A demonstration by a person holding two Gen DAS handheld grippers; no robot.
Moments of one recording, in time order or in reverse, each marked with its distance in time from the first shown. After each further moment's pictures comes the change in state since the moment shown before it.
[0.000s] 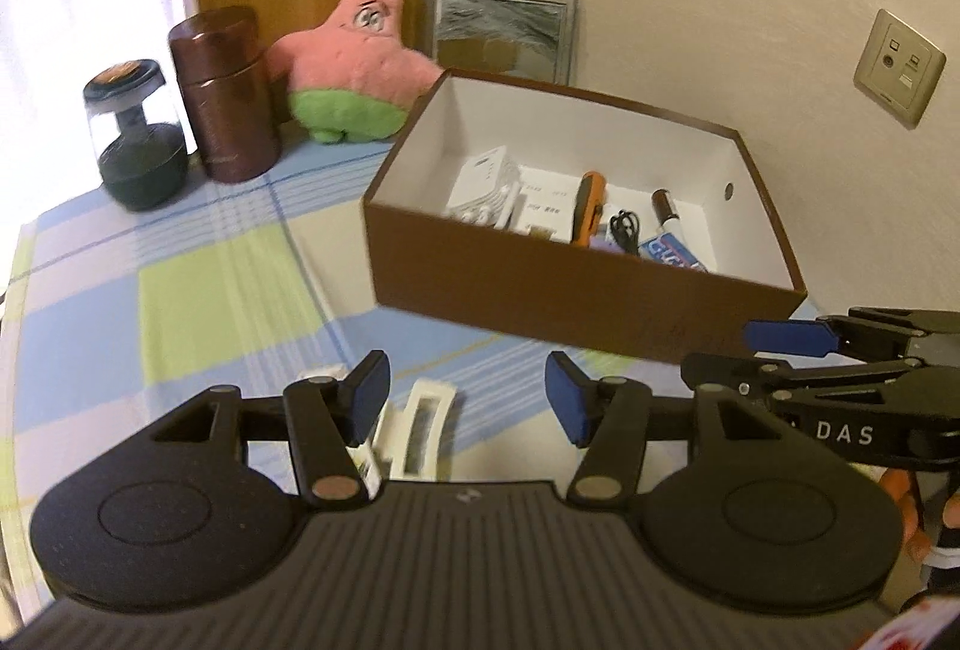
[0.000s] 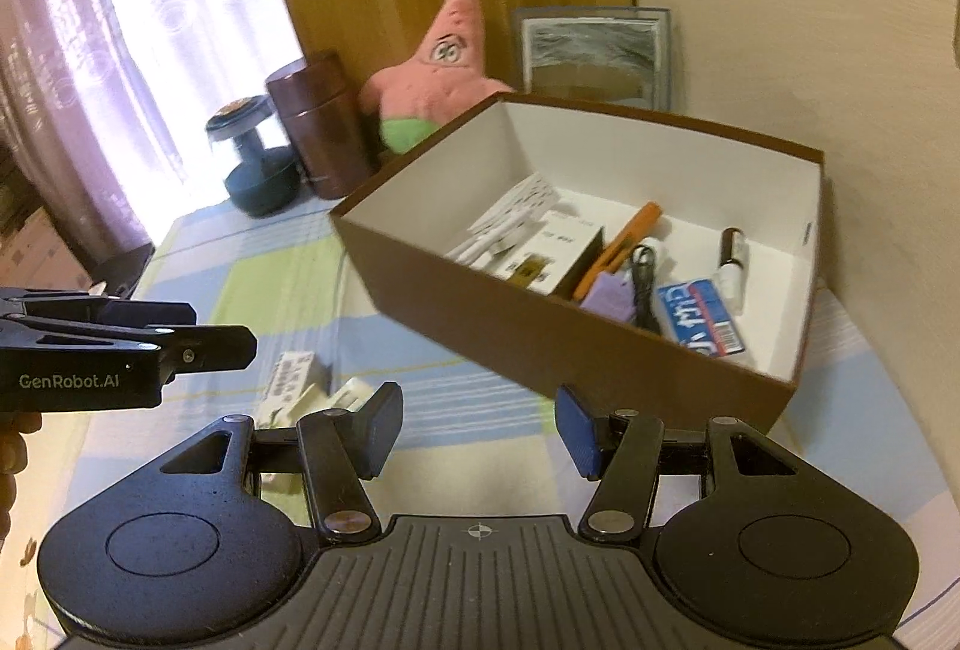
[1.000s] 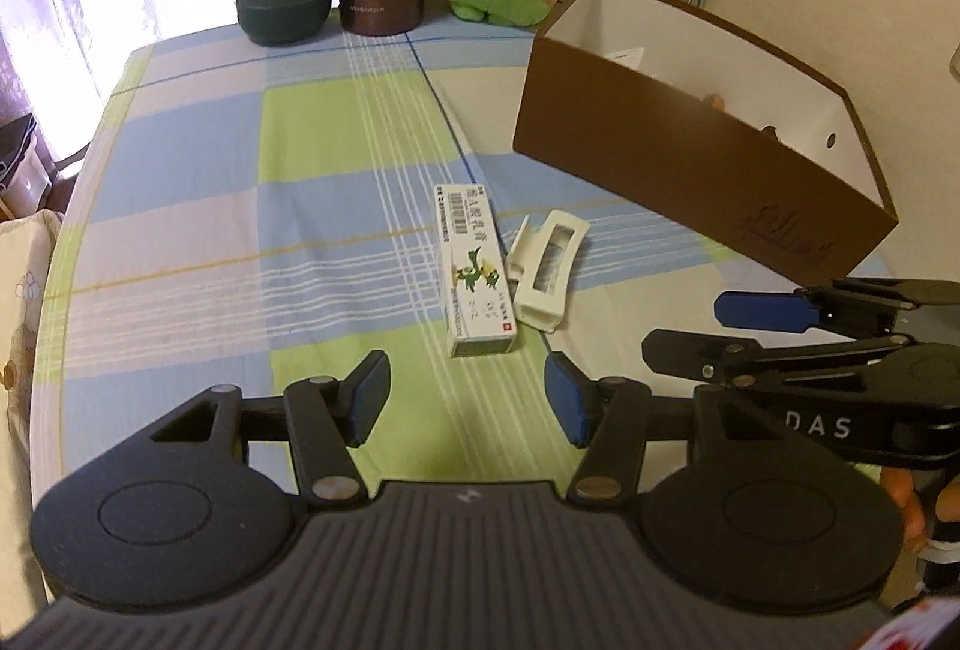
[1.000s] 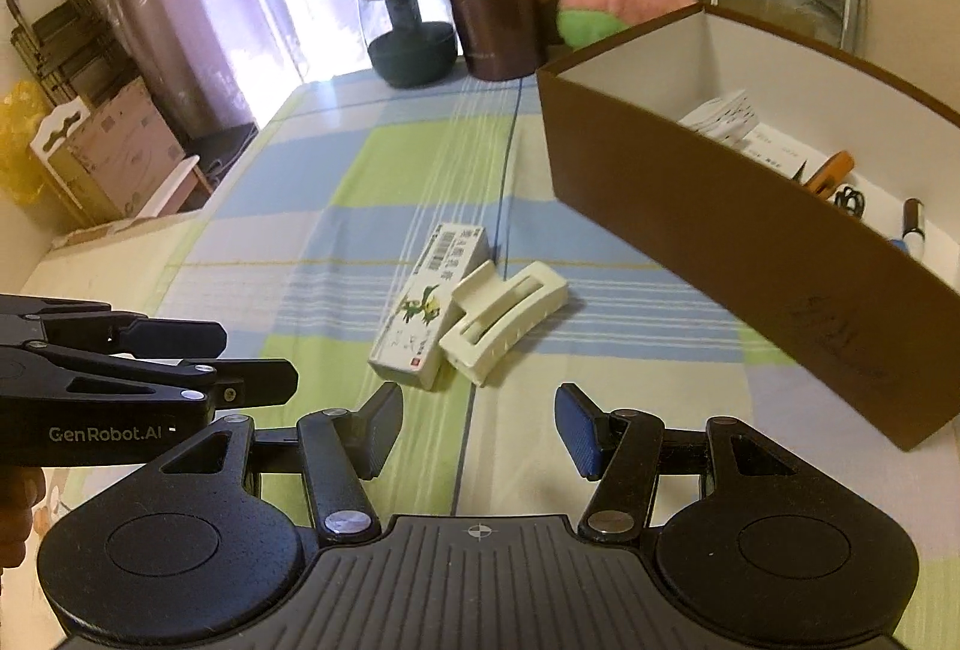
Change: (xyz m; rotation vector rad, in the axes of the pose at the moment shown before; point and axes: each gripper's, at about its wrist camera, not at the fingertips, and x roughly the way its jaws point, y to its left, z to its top) left arm -0.015 0.054 -0.090 -0.191 0.120 0.130; right arm 0.056 0.079 -0.047 -0.176 0.164 0.169
